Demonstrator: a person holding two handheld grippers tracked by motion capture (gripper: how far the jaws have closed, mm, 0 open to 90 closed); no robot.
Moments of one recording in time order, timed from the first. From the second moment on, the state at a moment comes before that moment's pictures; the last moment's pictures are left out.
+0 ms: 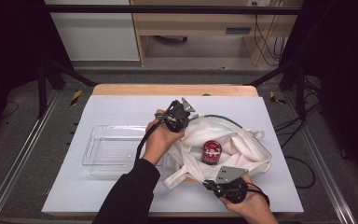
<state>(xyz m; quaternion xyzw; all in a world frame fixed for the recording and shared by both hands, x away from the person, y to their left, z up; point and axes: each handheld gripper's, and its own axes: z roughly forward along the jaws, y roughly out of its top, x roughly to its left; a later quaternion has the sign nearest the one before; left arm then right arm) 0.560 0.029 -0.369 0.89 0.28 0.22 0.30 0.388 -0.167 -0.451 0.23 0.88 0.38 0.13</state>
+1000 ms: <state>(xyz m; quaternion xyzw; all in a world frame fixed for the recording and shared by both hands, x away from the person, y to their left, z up) 0.577 0.028 -0.378 0.88 0.29 0.23 0.30 0.386 -0.160 -0.458 0.21 0.89 0.37 0.14</state>
